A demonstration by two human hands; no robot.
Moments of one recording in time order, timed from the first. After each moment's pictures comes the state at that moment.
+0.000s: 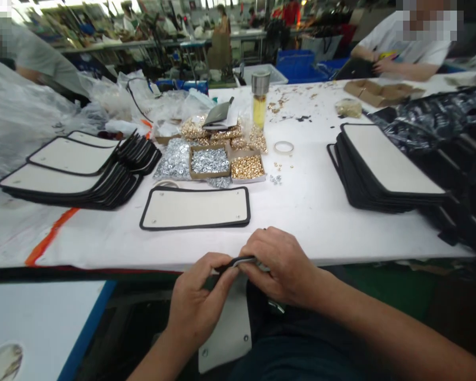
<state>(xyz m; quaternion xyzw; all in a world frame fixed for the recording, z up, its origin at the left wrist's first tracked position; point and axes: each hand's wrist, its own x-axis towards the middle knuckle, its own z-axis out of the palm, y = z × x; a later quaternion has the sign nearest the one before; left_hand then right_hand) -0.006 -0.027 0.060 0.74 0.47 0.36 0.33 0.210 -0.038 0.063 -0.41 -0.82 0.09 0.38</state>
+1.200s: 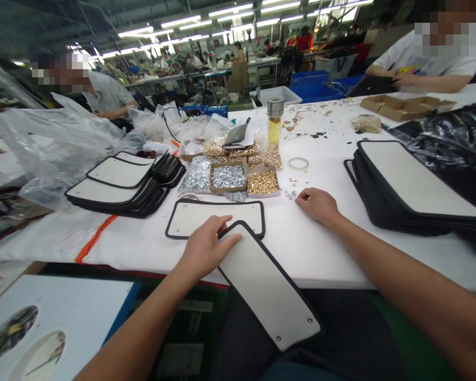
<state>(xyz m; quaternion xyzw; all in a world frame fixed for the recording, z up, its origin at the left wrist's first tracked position) -0.013 0.076 0.078 0.81 0.49 0.23 0.21 0.349 0.113 -0.003 -0.78 -0.59 0.07 0.19</state>
